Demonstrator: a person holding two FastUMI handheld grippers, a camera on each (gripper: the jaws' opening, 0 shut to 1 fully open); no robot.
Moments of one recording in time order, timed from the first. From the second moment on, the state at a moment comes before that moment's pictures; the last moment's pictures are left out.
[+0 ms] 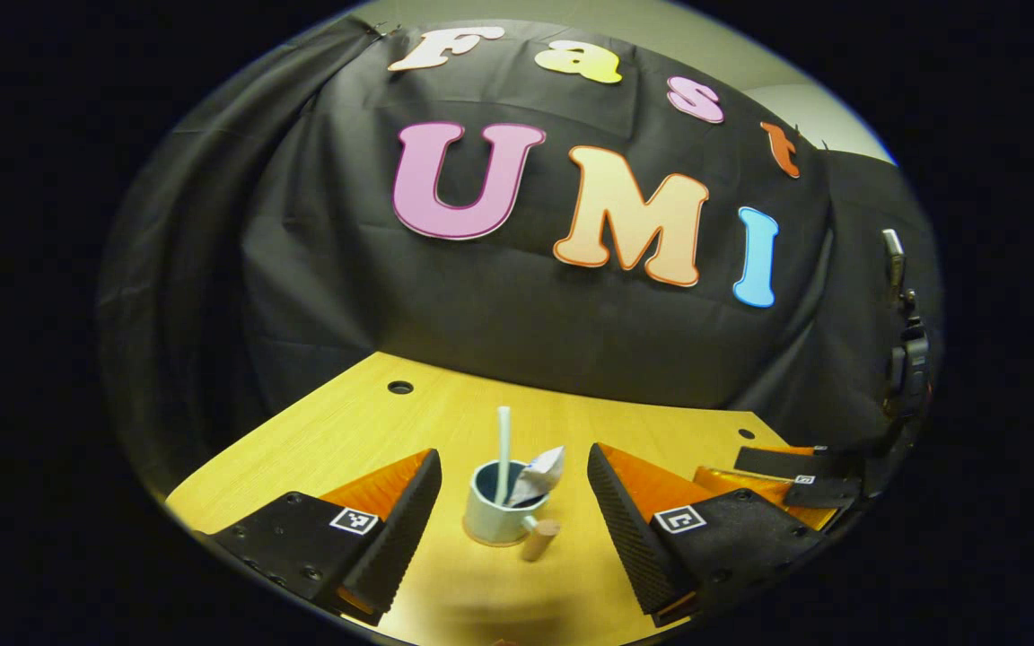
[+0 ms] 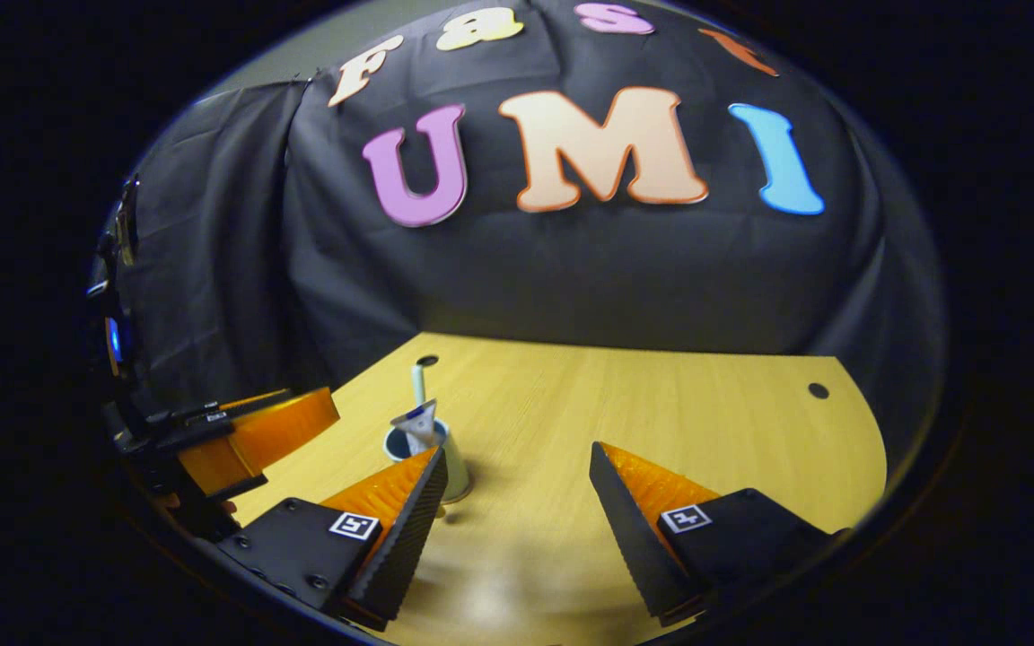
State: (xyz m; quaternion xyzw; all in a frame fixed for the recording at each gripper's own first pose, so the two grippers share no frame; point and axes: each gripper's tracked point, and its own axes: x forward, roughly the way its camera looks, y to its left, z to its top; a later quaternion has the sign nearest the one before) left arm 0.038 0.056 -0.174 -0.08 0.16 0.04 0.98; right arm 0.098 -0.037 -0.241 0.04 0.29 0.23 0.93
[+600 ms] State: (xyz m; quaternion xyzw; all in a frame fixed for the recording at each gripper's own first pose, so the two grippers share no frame) left arm 0.043 -0.017 -0.120 -0.04 0.10 0.01 0.99; right arm 0.107 -0.191 -0.134 0.05 0.14 0.07 0.99
